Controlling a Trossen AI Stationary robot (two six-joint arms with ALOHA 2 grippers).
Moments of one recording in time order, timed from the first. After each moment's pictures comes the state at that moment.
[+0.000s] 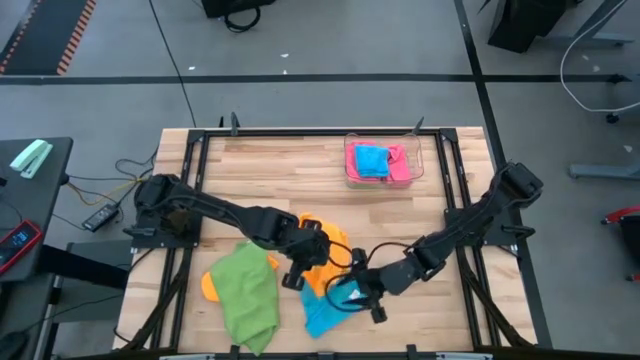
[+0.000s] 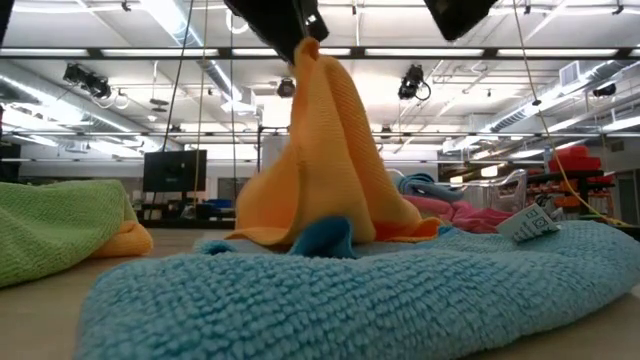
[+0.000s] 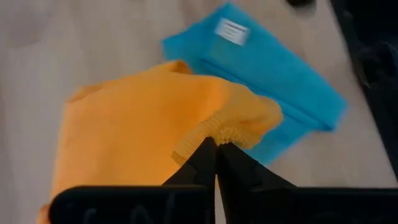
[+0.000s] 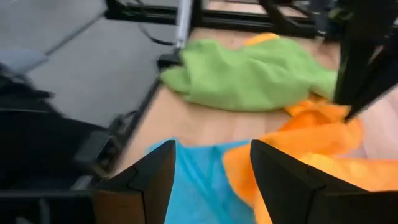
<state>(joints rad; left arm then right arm) -0.28 1.82 1.55 -0.77 0.01 -0.01 0.58 1.61 0.94 0.17 0.30 0.19</state>
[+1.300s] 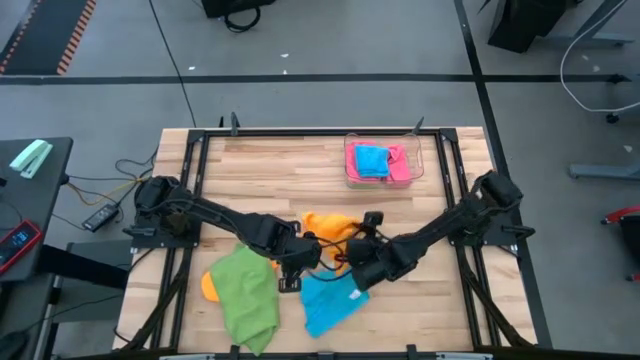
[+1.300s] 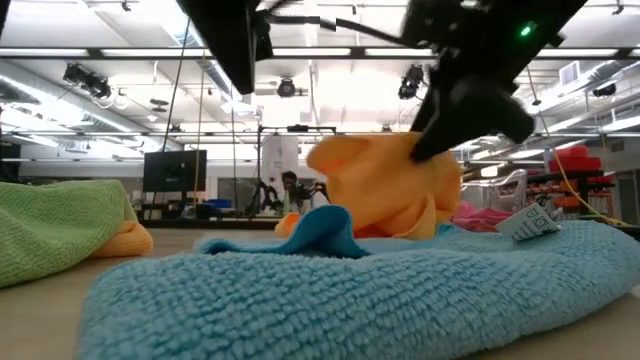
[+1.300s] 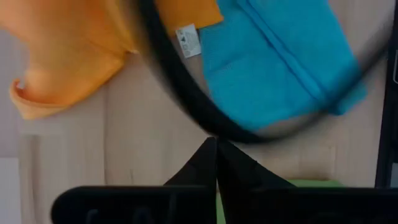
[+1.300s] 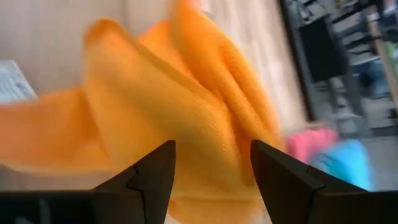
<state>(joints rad) -0.33 1.82 1.55 -0.96 -0.04 -0.36 0.47 1.78 1.15 -0.72 0.89 0.37</state>
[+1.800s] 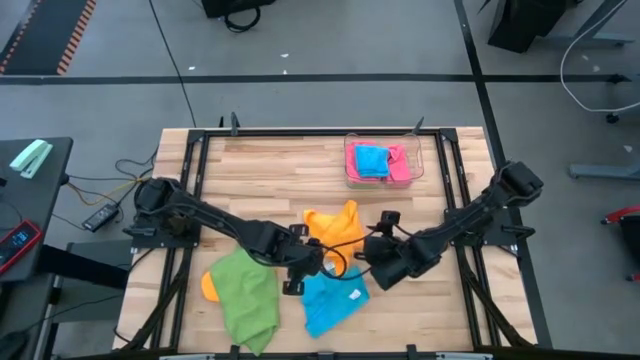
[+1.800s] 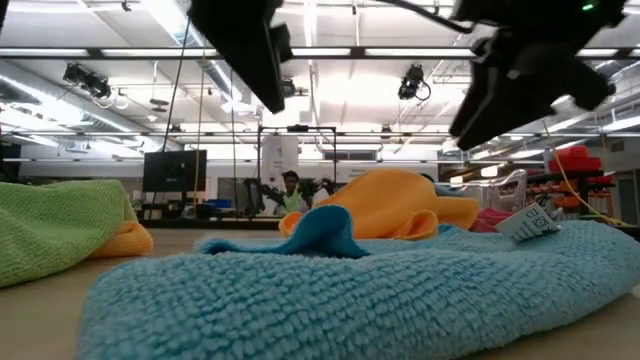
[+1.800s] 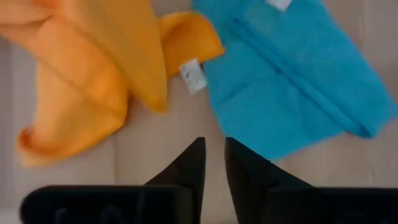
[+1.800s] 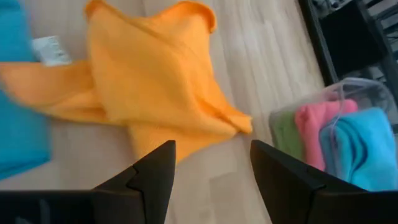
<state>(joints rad) -0.35 1.83 1.46 -0.76 -0.15 -0.25 0.54 1.60 1.01 -0.73 0.80 0.49</state>
